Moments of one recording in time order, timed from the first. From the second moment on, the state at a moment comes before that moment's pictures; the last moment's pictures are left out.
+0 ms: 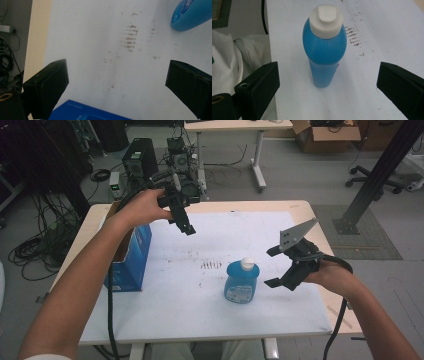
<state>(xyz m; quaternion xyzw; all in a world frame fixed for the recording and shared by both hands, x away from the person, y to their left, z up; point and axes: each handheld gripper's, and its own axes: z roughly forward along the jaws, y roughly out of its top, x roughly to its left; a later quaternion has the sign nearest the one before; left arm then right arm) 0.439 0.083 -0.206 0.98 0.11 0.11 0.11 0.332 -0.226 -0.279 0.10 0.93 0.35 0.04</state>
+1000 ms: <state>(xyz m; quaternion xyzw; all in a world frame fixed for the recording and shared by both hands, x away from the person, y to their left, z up) 0.437 0.084 -0.207 0.98 0.11 0.11 0.11 0.330 -0.229 -0.337 0.11 0.89 0.44 0.03</state>
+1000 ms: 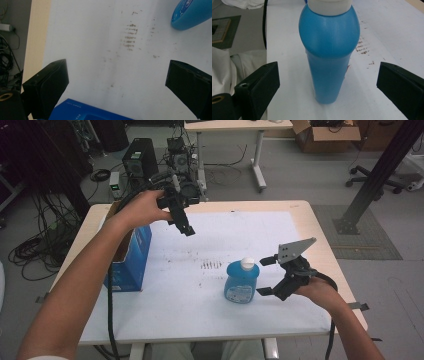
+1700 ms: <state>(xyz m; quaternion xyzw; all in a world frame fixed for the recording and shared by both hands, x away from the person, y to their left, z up) 0.437 0.084 -0.209 0.98 0.11 0.11 0.10 0.327 -0.235 -0.353 0.12 0.88 0.47 0.03</state>
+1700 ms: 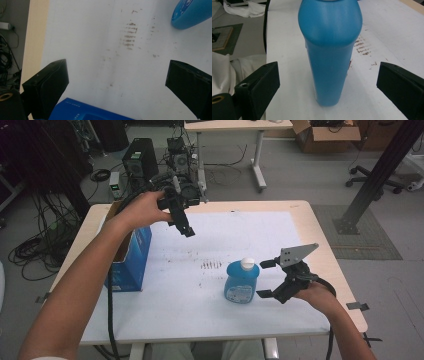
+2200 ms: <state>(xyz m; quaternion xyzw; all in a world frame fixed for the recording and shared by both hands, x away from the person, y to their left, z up) 0.435 0.083 -0.209 0.98 0.12 0.11 0.10 0.325 -0.236 -0.366 0.12 0.87 0.48 0.03</state>
